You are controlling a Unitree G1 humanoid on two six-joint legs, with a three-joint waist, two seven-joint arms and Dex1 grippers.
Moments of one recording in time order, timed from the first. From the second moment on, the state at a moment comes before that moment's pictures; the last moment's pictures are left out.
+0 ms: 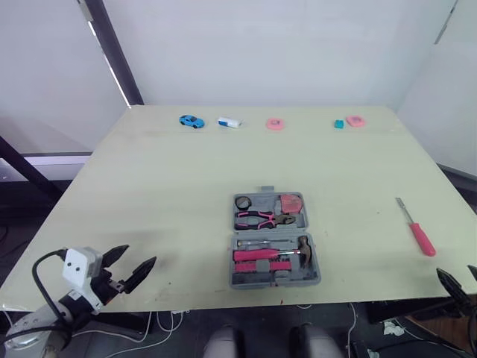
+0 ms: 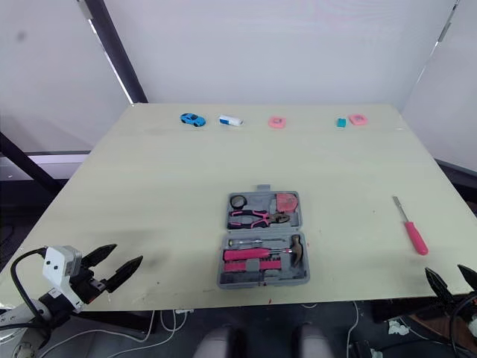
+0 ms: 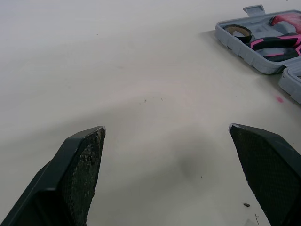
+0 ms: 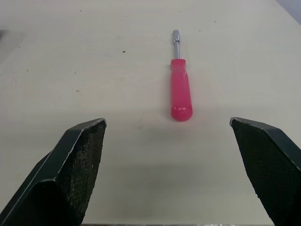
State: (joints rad) left arm 0.30 0.61 0.47 0.03 -0.50 0.08 -0.87; right arm 0.32 -0.52 -0.64 0.20 0.52 0.02 0.83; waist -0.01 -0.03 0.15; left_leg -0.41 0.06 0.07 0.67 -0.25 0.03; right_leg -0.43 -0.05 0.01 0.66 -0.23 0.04
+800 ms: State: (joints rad) left arm 0.09 0.75 0.32 -0.37 -0.68 0.30 -1.05; right arm -0.32 -0.73 -0.36 0.56 0.34 0.36 0.65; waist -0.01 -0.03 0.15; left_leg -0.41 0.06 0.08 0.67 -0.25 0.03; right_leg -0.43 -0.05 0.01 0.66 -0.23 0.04
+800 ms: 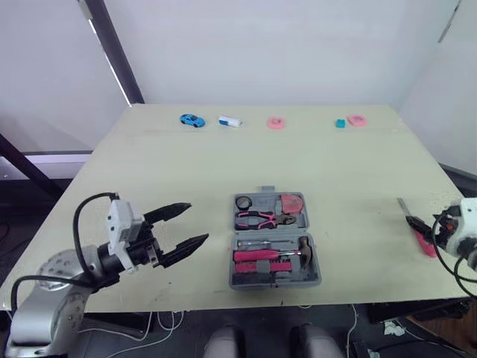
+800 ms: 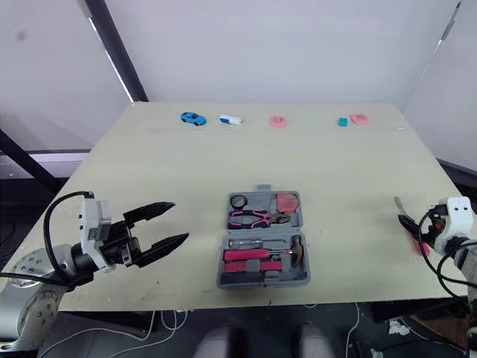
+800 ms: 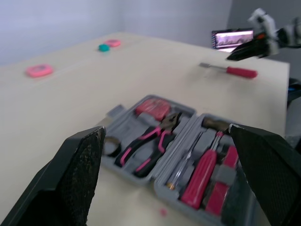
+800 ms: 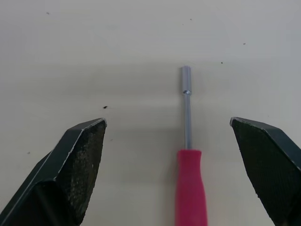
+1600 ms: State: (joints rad) left arm -0.23 0.84 0.17 -0.43 -0.81 0.49 -1.18; right arm -0.54 -0.74 -0.23 0.93 0.20 0.39 0.68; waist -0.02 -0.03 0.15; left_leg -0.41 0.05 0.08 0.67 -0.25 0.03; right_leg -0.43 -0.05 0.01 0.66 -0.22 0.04
